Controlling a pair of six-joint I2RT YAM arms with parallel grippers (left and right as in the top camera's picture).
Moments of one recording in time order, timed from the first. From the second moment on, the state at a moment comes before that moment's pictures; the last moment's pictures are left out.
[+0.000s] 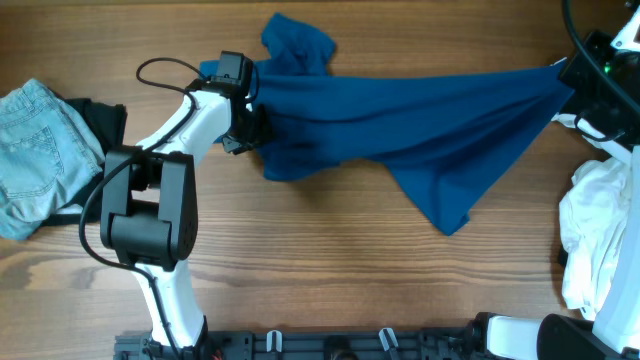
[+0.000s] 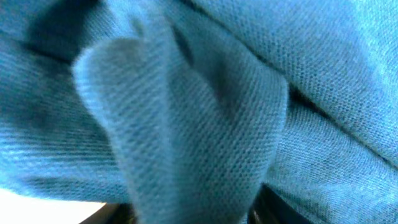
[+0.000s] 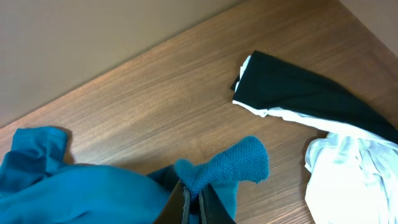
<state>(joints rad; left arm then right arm) -0.19 2.08 1.42 -0.71 0.16 -0.52 -0.18 1.51 1.92 -1.22 0.07 0.29</state>
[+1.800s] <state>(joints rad) 0.50 1.15 2.03 -1.13 0.72 -0.36 -0.21 1.11 2.01 -1.13 0.06 0.28</state>
